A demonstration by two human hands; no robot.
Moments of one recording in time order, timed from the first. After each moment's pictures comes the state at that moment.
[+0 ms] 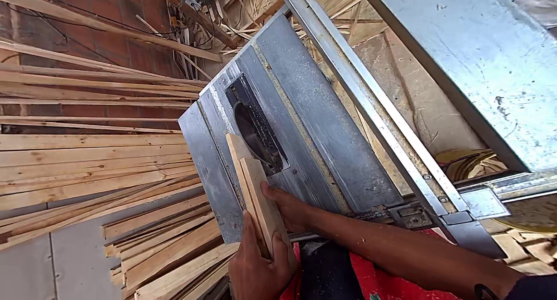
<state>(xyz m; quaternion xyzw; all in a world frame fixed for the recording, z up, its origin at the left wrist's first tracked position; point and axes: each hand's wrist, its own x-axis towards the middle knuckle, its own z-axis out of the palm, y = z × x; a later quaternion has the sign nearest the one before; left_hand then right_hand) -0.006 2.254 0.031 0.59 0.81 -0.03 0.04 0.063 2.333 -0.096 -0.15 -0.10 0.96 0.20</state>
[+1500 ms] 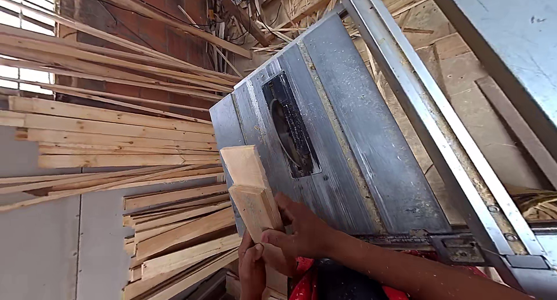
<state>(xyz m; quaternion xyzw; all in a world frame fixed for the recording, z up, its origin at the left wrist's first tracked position) -0.116 2.183 -0.018 0.34 0.65 0.52 0.44 0.032 2.330 -0.058 -0.18 -0.50 0.80 0.29</state>
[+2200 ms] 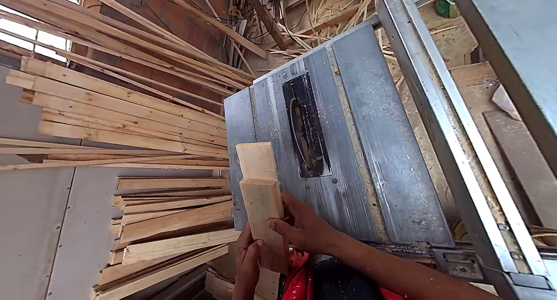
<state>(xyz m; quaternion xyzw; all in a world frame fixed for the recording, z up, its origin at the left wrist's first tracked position) -0.133 2.164 -0.037 0.39 0.66 0.51 0.39 0.025 2.322 -0.063 -0.19 -0.52 0.81 0.20</state>
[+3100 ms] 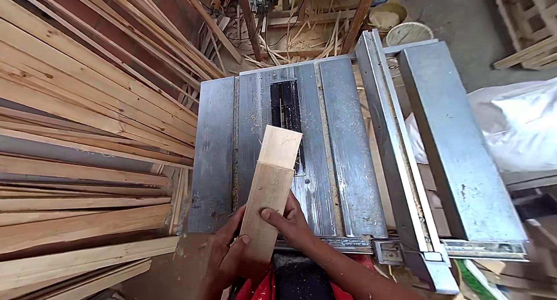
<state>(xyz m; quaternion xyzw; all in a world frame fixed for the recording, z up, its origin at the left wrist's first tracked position) -0.127 2.178 -0.058 0.51 0.60 0.46 0.41 0.036 2.293 -0.084 -0.24 -0.37 0.81 0.39</state>
